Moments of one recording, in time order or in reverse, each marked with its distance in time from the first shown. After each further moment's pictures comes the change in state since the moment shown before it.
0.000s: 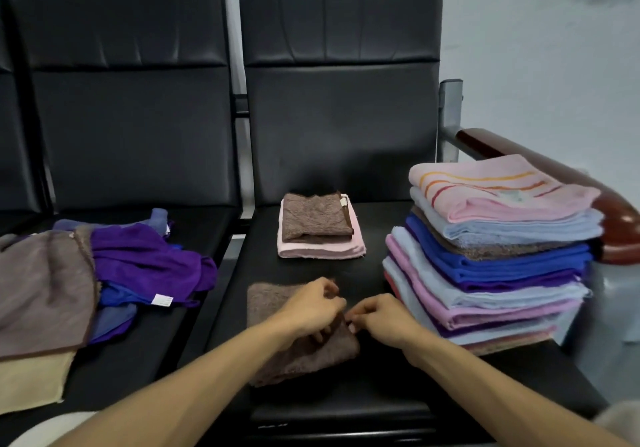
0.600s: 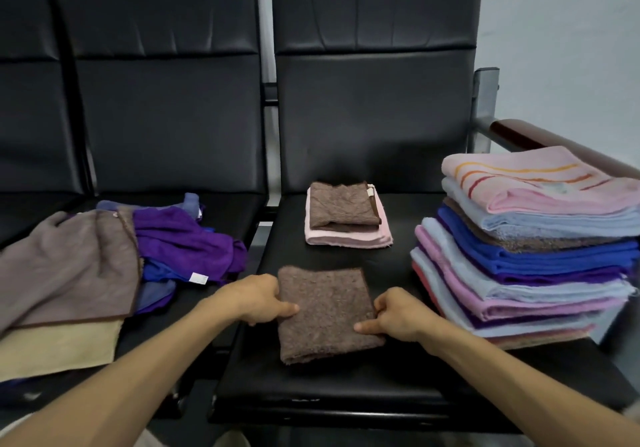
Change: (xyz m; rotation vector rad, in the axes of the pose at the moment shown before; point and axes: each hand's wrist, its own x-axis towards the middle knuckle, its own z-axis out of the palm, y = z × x) left_hand -0.030 -0.052 -0.091 0.695 -0.102 -0.196; right_hand -0.011 -0.022 0.010 -0.273 -0.096 0.019
